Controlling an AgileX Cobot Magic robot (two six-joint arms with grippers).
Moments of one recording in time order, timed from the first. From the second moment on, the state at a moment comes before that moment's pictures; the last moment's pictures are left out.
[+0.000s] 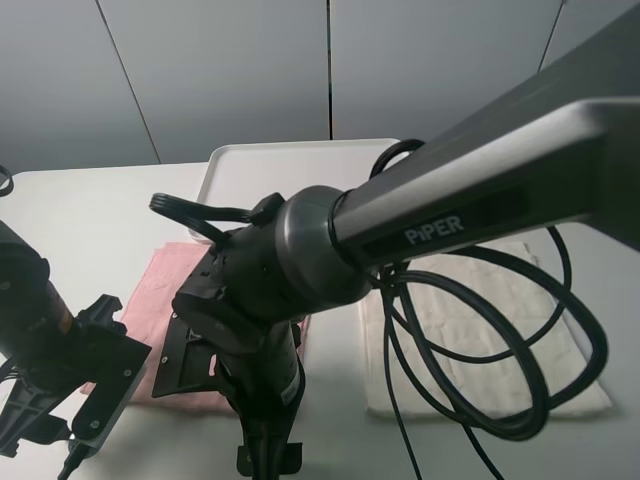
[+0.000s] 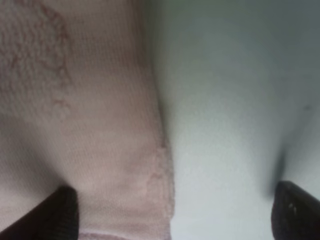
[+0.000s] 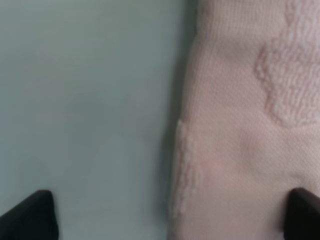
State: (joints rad) left arm -0.41 1.71 -0.50 0.23 0.48 1.15; right arm 1.17 2.14 -1.26 -0.04 0.80 -0.38
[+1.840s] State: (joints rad) left arm -0.41 1.73 -0.51 0.25 0.37 1.07; right arm 1.17 2.16 -1.27 -0.09 0.78 -0.34
